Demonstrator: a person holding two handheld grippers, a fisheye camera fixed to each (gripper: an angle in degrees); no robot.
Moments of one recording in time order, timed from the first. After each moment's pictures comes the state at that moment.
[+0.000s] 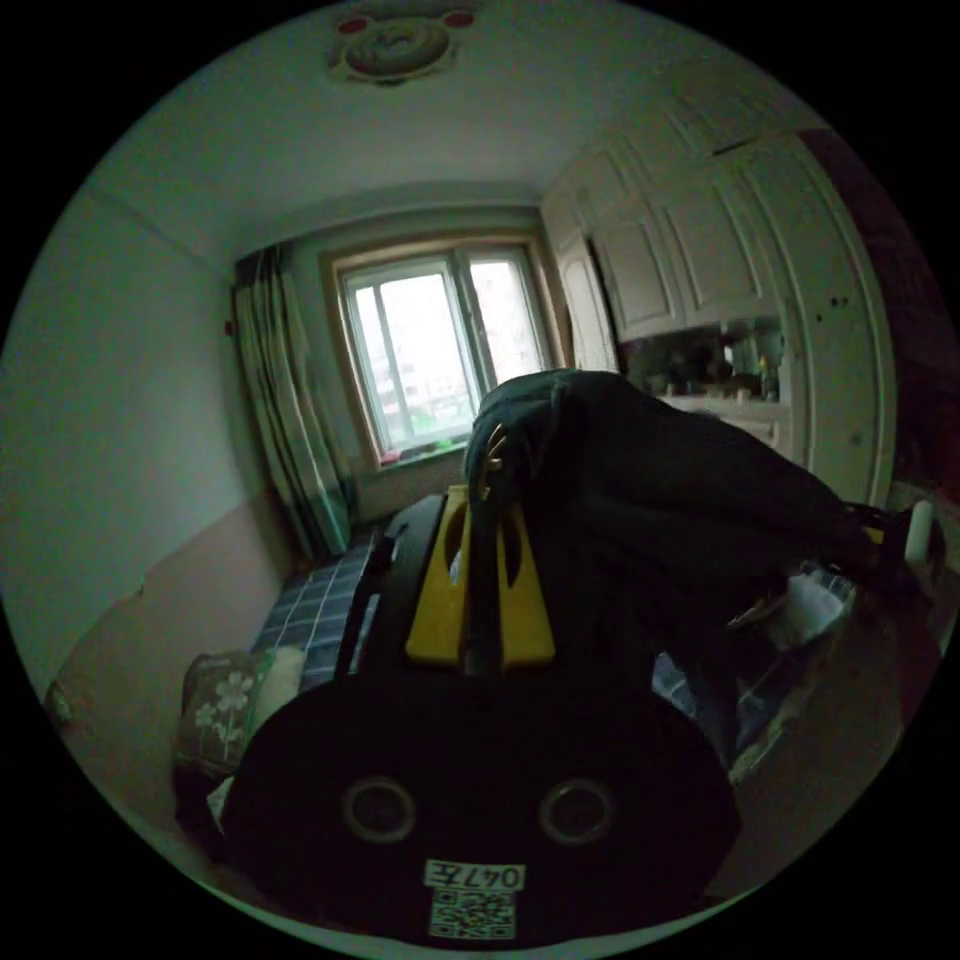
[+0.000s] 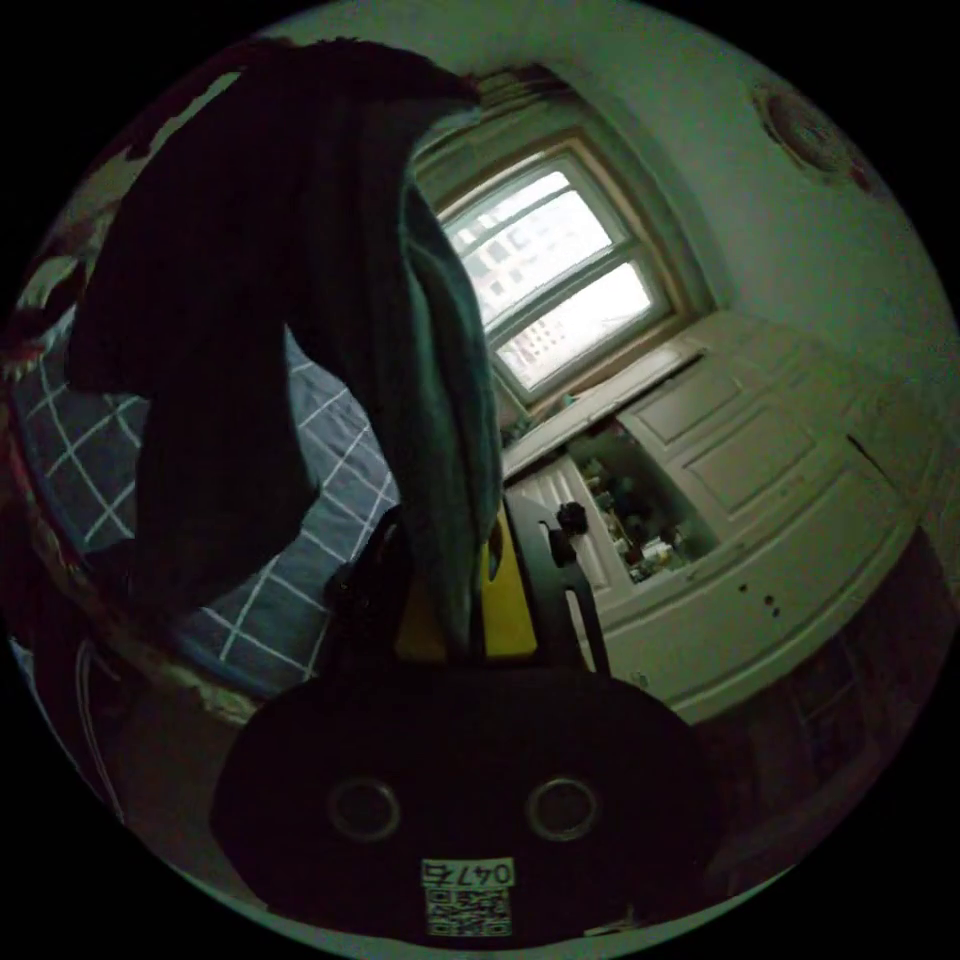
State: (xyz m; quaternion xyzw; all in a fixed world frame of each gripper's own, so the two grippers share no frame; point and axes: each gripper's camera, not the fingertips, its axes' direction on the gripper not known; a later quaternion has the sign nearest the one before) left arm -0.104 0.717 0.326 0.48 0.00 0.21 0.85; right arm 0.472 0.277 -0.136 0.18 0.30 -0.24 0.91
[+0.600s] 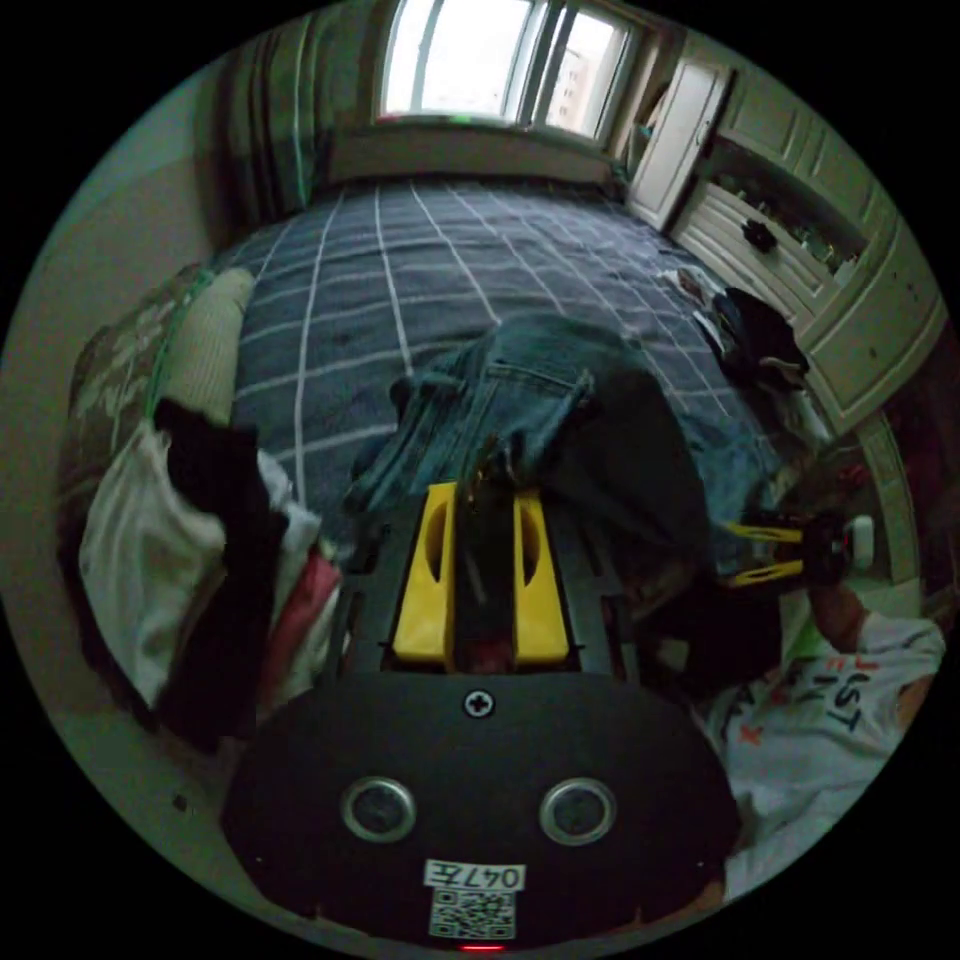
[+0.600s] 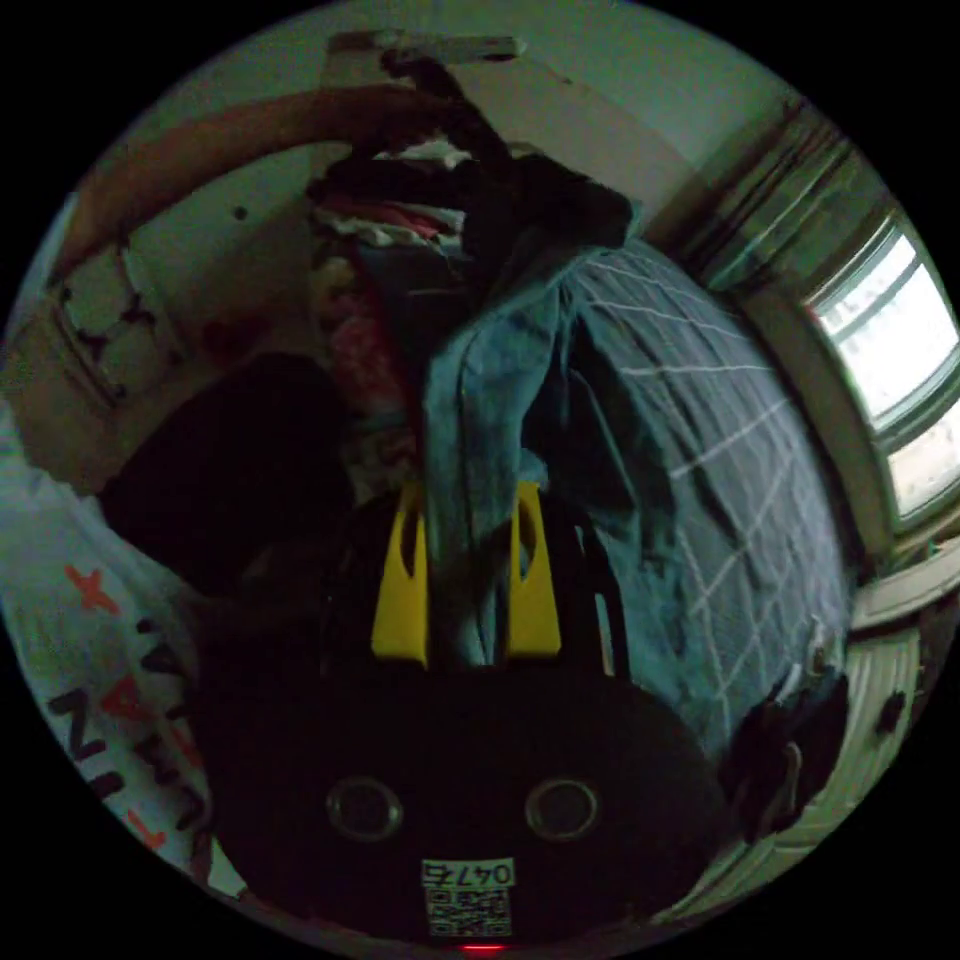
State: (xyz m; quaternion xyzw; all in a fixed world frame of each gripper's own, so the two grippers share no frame) left arm -0.456 0.668 0.667 0.07 0.10 0.17 0.98; right arm 0.138 0.378 0.164 0.04 -0.18 -0.48 0.86
